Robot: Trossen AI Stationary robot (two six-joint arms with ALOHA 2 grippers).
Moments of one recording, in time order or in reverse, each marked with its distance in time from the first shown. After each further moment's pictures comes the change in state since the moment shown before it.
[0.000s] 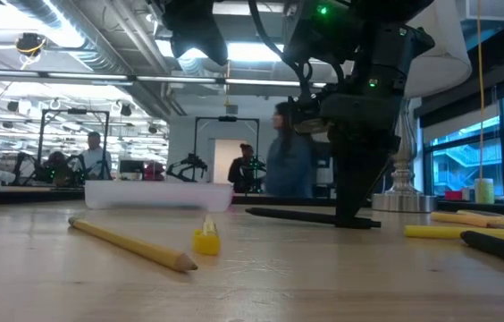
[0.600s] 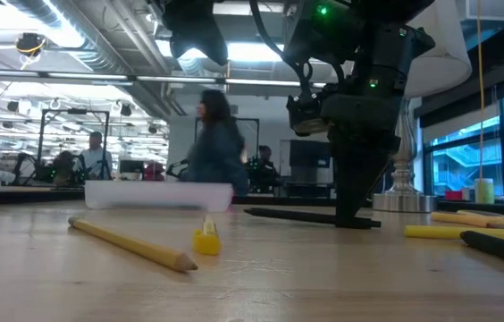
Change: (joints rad) left arm 0.000 0.000 0.000 0.000 0.000 -0.023; right arm 0.000 0.000 0.005 0.000 0.000 -0.015
